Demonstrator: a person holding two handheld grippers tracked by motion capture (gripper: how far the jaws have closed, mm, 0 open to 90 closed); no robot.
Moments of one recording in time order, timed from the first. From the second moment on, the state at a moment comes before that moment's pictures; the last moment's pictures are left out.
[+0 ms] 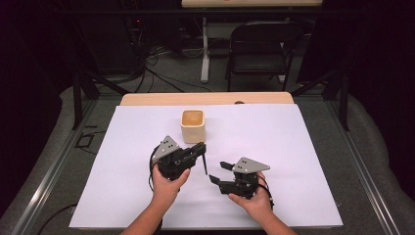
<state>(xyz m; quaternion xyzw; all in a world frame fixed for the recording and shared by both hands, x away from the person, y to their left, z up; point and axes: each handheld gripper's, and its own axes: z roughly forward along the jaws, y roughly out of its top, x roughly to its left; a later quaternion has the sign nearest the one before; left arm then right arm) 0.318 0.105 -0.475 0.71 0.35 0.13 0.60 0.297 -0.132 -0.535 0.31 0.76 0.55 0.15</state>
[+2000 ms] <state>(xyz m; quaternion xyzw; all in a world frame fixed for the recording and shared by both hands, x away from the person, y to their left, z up) 0.351 0.133 -0.441 0.70 0.34 0.23 0.59 0.305 -0.144 -0.537 0.34 0.75 0.55 0.12</state>
